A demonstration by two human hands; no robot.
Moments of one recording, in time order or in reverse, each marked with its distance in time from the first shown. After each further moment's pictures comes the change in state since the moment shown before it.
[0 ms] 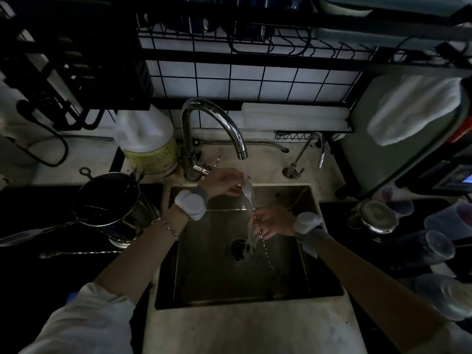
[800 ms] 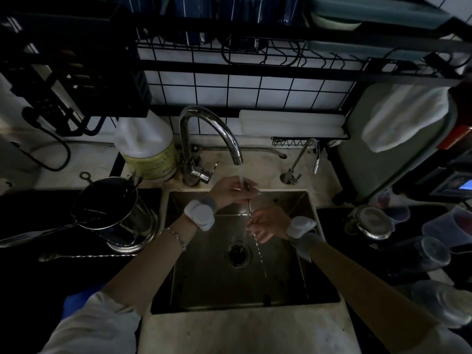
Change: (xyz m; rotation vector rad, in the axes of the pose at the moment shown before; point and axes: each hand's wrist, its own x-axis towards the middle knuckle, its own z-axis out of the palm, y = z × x) left_hand 0.002 -0.010 0.024 0.040 -0.035 0.138; right_hand -0.003 -0.009 -0.005 0.039 0.034 -0.003
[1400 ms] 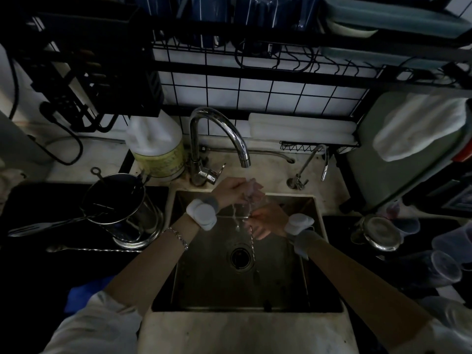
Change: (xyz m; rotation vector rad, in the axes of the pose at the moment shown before) left_hand -0.004 0.009 -0.003 -0.038 0.007 -0.046; right_hand 0.016 -0.015 0.002 0.012 -0.001 0.002
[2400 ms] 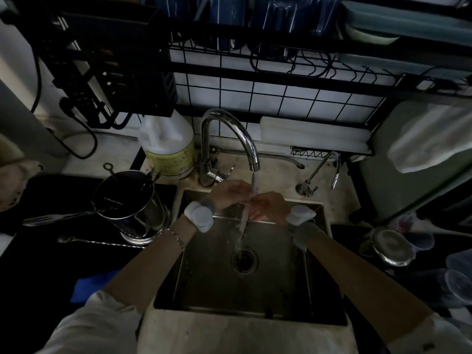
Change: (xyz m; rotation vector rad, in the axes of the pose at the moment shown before) left_hand 0.000 -0.019 -0.029 0.180 0.117 0.091; right_hand 0.032 -0.019 -0.011 0.147 0.132 -0.144
